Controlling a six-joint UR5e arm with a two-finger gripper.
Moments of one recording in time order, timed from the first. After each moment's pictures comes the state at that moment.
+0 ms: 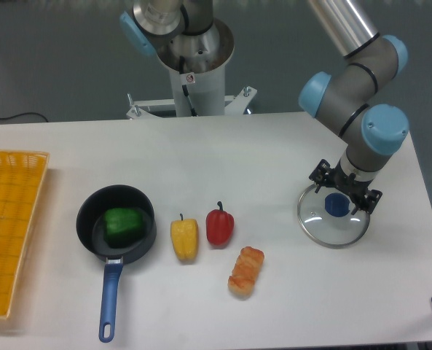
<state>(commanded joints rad) 2.82 -2.10 -1.59 -1.05 1.53 1.38</state>
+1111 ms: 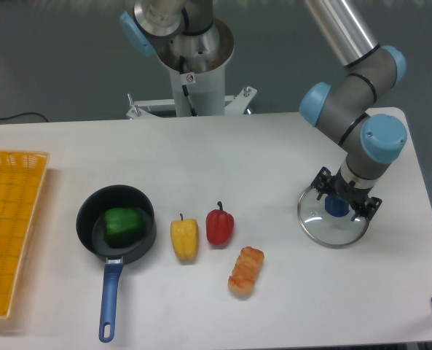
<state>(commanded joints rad) 2.82 -2.13 -1.60 -1.01 1.53 1.39</state>
